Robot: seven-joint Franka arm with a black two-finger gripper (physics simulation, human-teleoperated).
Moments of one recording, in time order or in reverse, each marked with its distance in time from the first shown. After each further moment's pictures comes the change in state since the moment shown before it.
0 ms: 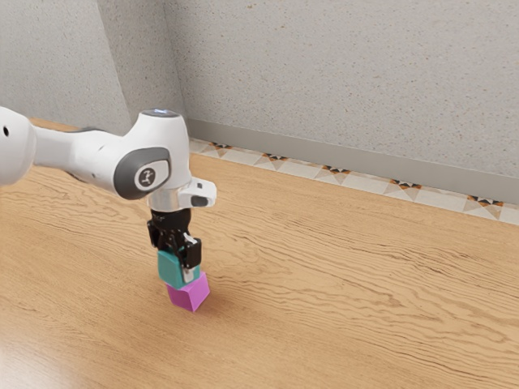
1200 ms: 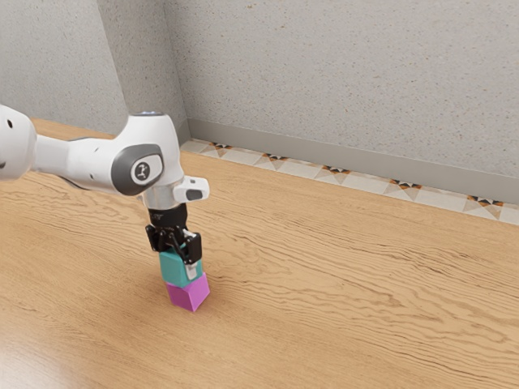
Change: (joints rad) arm 0.050 0.115 0.009 0.063 -0.042 0.011 -0.017
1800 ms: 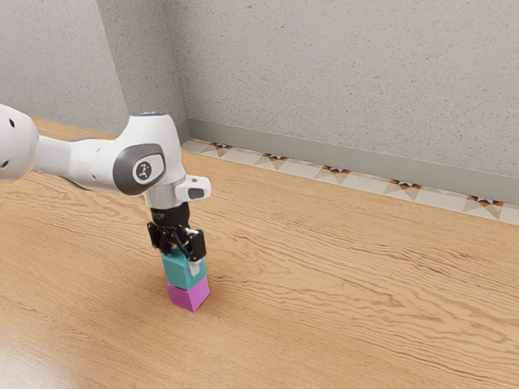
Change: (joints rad) arm -0.003 0.016 0.001 0.010 -0.005 0.011 -0.007
